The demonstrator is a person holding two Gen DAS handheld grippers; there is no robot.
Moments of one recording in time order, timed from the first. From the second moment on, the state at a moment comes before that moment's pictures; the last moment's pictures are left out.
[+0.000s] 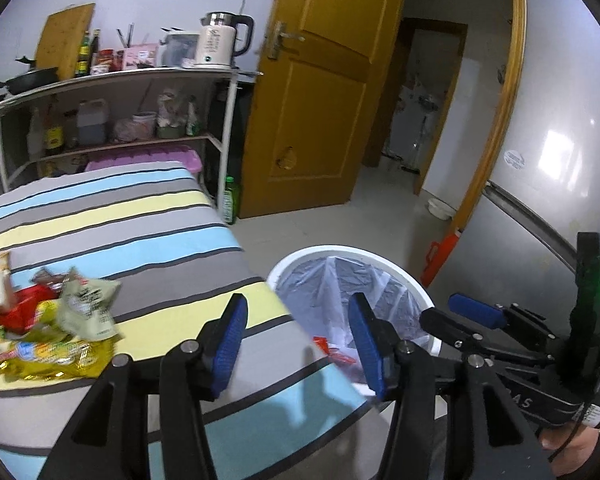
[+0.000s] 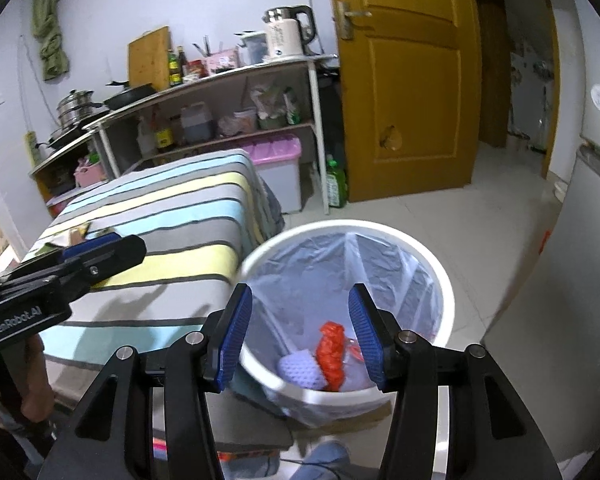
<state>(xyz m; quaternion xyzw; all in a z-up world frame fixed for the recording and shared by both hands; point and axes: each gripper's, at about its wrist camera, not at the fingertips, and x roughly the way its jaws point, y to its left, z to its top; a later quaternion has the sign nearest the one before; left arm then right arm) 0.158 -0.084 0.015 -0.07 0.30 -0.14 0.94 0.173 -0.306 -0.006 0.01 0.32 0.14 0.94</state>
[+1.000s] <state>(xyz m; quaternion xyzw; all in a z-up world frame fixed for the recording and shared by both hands) 0.068 0.033 0.015 -0.08 0.26 0.02 0.96 0.128 -0.184 0.008 -0.06 0.30 0.27 0.91</state>
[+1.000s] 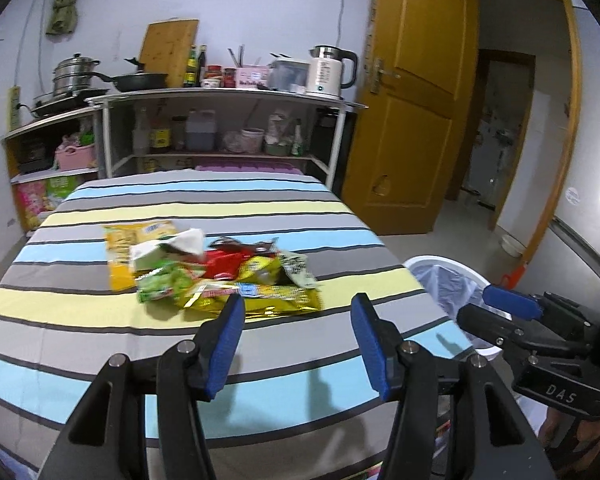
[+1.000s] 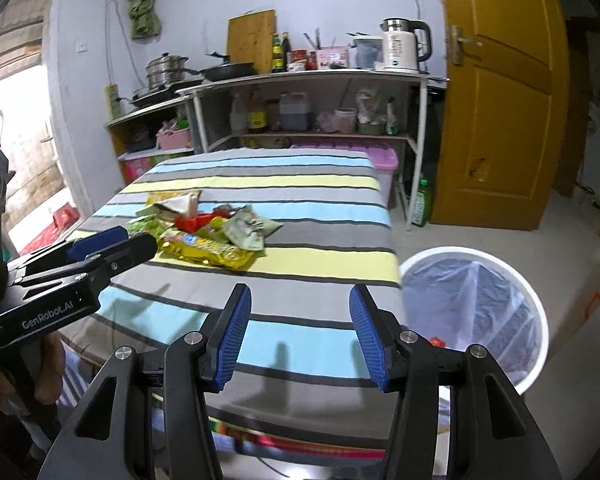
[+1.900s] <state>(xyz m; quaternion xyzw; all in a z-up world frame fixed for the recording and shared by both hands) 0.098 0.129 -0.016 -0.13 0.30 0.07 0.94 0.155 -0.110 -0.019 -0.10 0.33 0.33 0.88</state>
